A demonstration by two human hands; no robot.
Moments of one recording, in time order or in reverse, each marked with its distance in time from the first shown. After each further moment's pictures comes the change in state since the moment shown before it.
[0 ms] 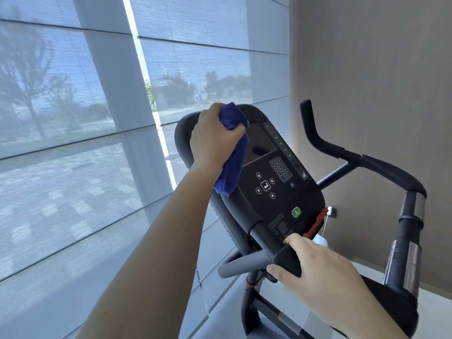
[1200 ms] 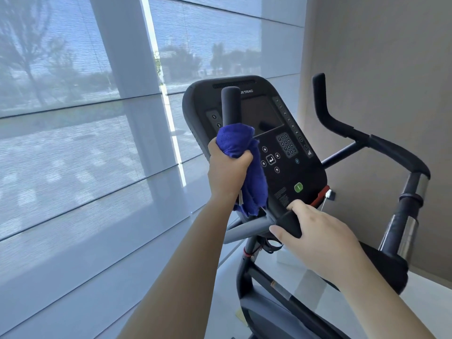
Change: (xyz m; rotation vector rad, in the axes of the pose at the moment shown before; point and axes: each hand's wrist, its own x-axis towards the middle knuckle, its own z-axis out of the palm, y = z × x) left_hand -0.112 -0.032 0.017 -0.409 -0.086 -0.525; right_hand 0.001 -0.001 0.006 -0.035 0.008 0.045
